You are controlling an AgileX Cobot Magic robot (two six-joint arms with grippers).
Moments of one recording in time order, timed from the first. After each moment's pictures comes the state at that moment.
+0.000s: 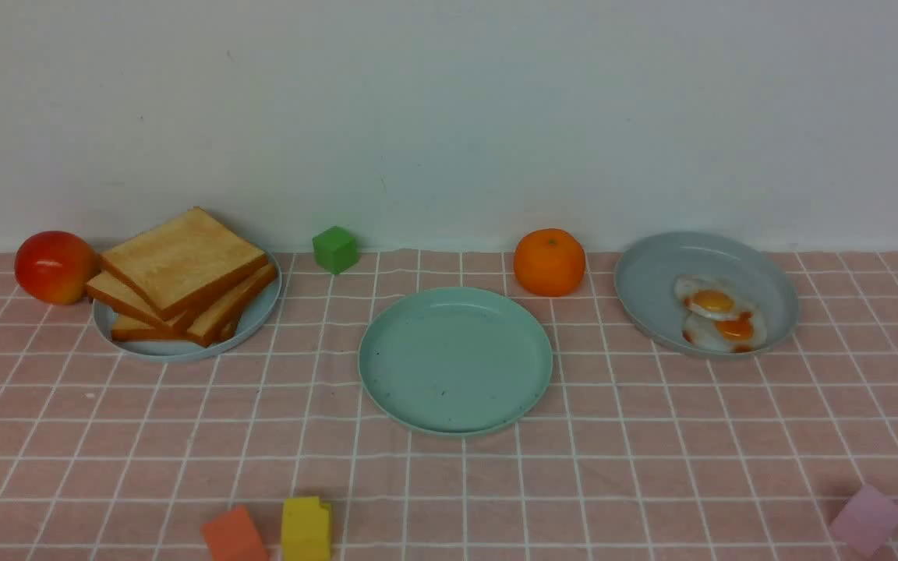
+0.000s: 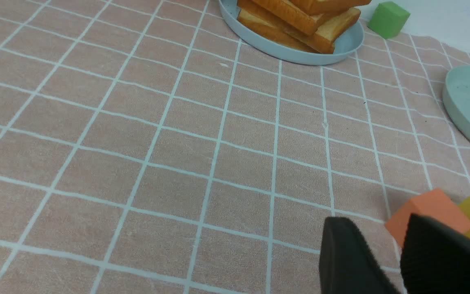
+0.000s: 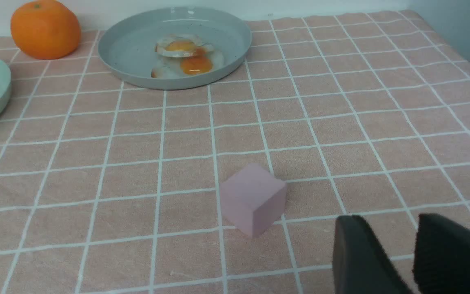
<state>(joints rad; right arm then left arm) -0.04 -0.01 0.02 -0.17 0.39 0.18 0.03 -0.01 0.03 -0.06 0.39 -0.23</state>
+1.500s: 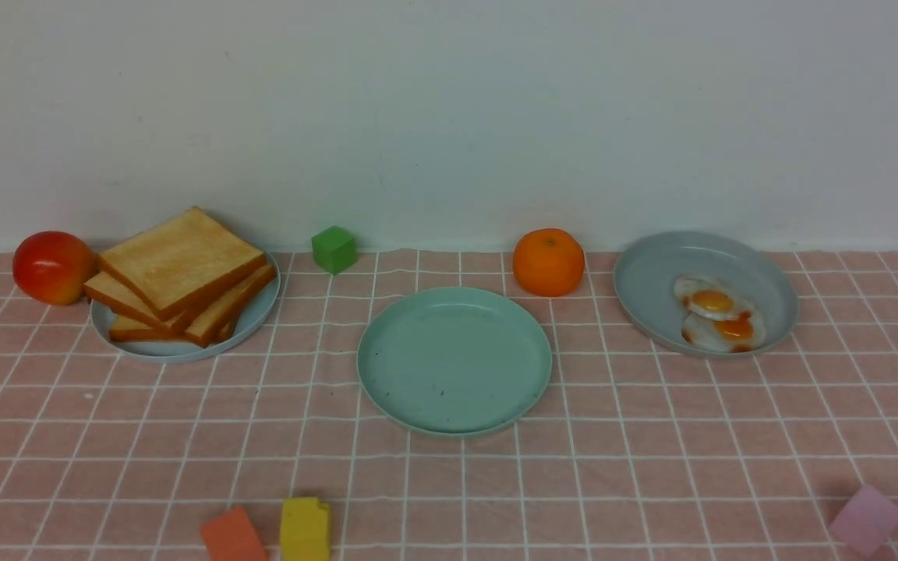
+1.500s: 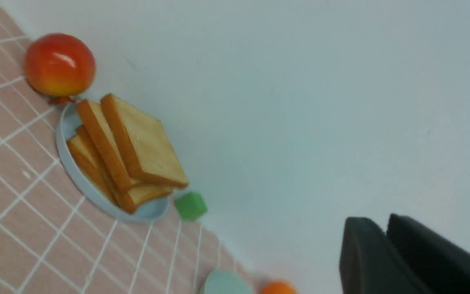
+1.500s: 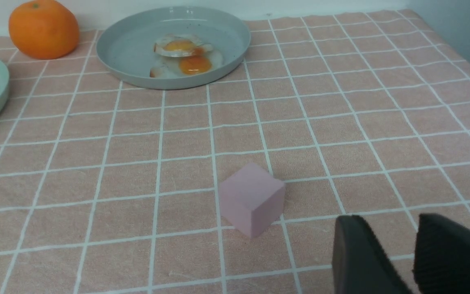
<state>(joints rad) -0.04 -0.01 0.02 -0.17 0.39 0.18 0.03 0.08 -0.18 -0.42 0.16 -0.47</state>
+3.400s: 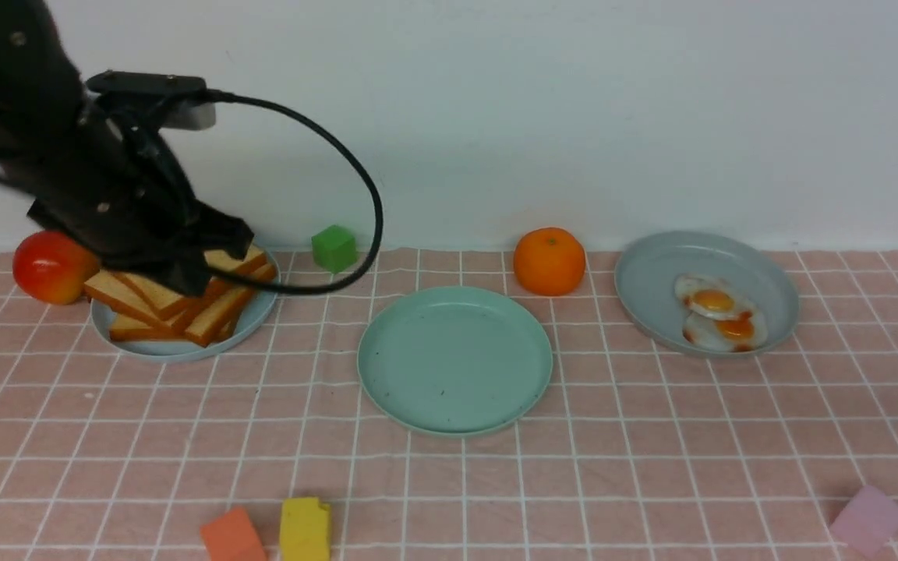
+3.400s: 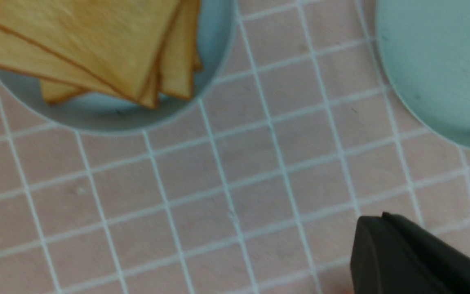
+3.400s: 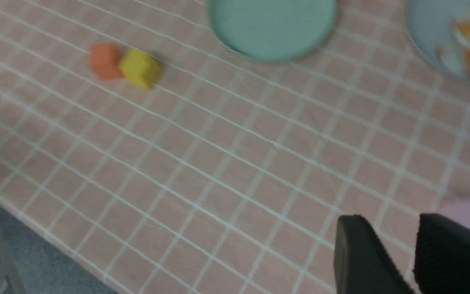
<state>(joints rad) 0.43 0.58 -1.01 0.22 1.18 -0.14 -0.16 1.70 -1.46 -0.09 0.96 0.14</state>
